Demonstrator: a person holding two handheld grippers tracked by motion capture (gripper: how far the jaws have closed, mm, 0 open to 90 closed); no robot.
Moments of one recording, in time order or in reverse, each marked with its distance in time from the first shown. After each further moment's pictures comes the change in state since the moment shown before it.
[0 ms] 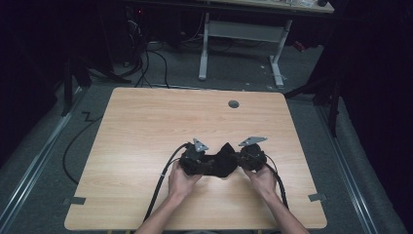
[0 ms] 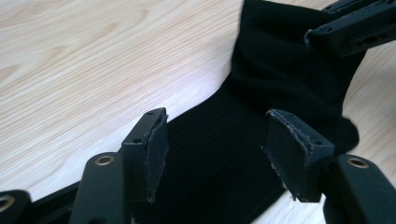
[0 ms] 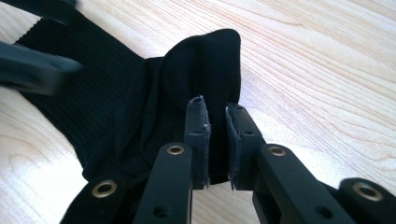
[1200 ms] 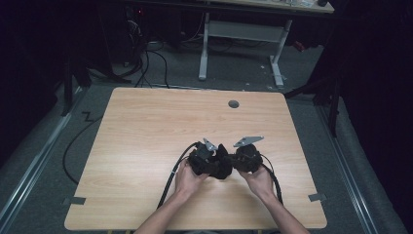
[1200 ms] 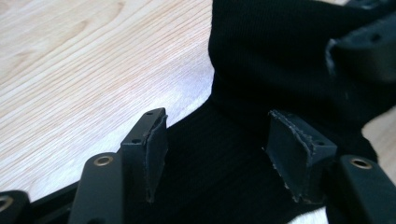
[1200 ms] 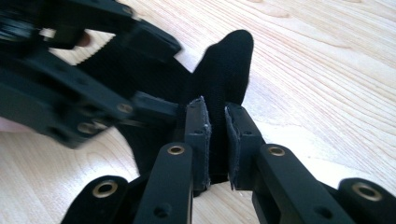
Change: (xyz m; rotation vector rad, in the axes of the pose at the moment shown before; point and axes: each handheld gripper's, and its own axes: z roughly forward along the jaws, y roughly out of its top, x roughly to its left) left arm -0.008 0.006 0.014 0.061 0.010 0.049; right arm 0.019 0.012 -0.013 -0.010 0.111 -0.025
